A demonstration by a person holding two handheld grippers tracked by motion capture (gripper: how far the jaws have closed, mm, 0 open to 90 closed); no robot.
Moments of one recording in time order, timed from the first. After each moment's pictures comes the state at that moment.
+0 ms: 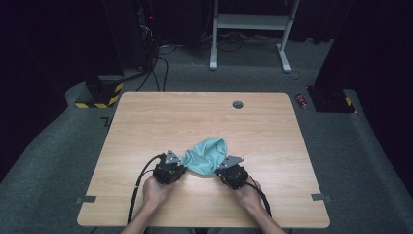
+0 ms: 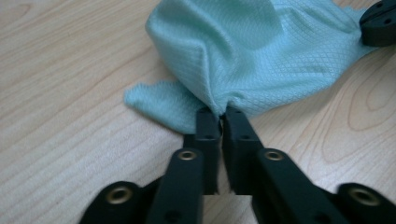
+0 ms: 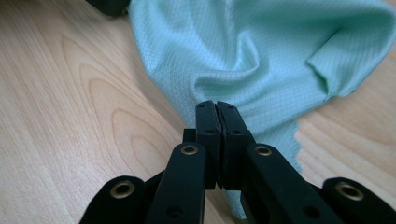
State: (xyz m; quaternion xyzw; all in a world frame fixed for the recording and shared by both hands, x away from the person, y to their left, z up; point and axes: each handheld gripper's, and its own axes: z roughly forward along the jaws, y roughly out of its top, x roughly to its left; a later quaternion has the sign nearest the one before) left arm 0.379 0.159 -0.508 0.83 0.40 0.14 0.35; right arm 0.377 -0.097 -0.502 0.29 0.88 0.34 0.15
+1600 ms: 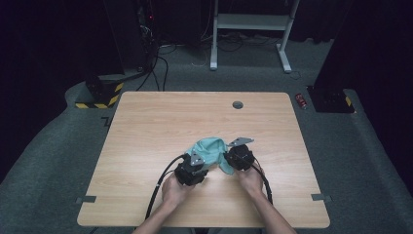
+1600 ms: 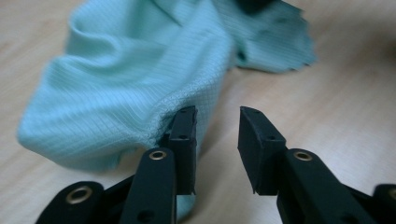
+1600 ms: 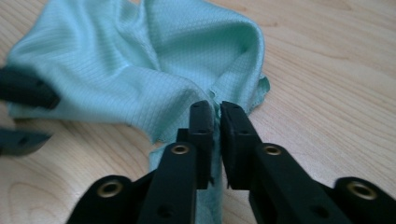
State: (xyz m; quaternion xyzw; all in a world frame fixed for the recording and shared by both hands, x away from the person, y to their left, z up) left arm 0.380 0.093 -0.495 0.85 0.37 0.16 0.34; right arm 0.429 -0.116 -0.490 0.39 0.84 0.34 0.16
